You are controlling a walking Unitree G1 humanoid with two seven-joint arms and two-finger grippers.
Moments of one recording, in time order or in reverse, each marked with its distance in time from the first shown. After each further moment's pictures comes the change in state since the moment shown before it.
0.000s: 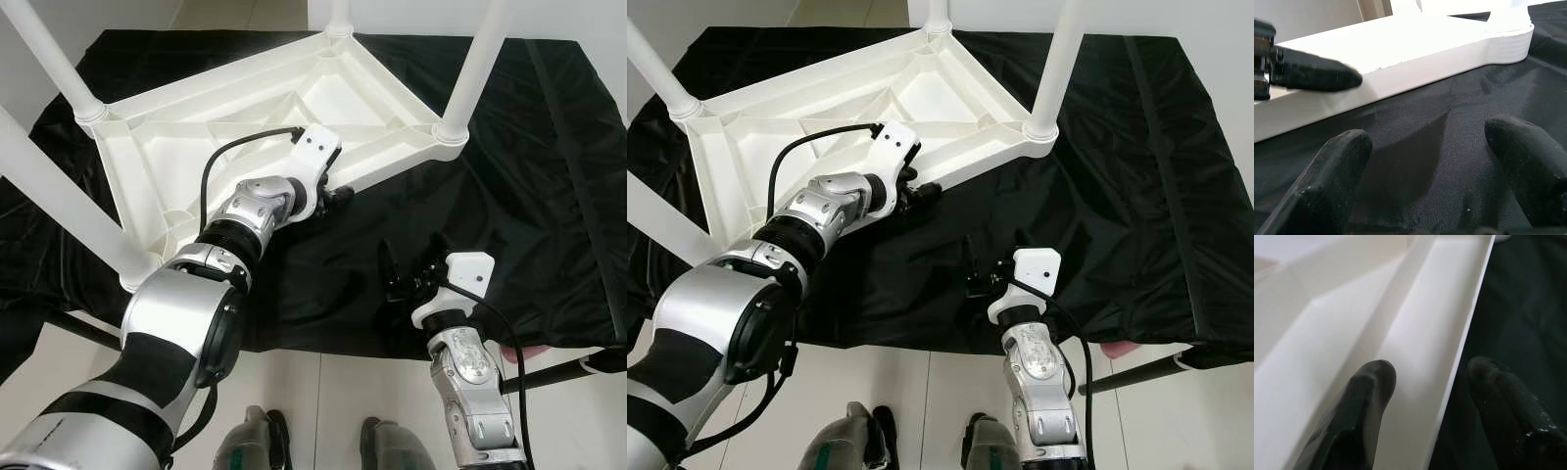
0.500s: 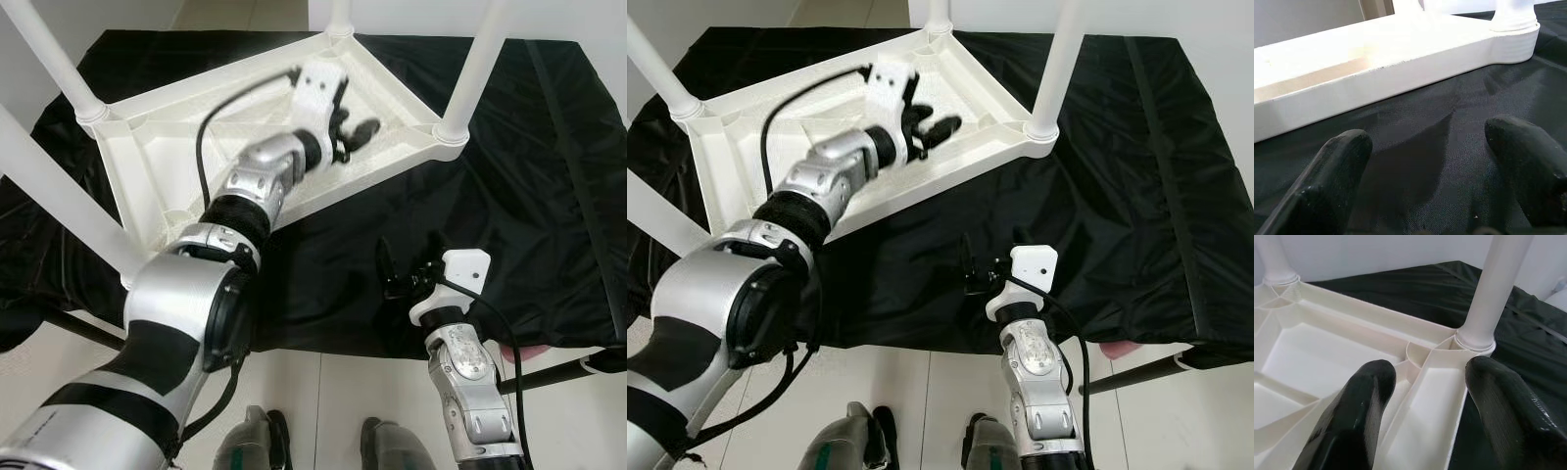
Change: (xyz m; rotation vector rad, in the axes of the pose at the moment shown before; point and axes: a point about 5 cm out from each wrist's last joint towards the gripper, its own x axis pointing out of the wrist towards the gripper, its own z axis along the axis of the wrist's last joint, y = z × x) left arm -0.006 0.007 0.057 -0.070 -0.308 0.021; right arm 0.005 0.001 -0.001 0.000 -0.001 0.008
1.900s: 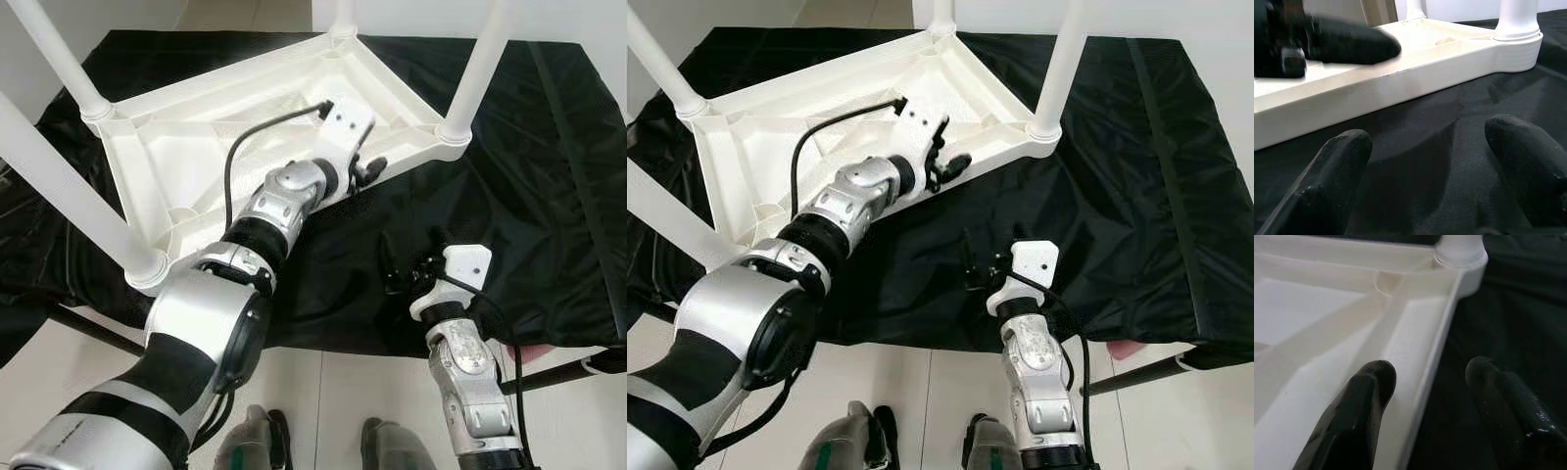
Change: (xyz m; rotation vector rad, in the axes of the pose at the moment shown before) left arm 0.006 -0.035 -0.049 0.172 0.207 -0.028; right arm 0.004 0.000 0.002 -0.002 -0.018 0.002
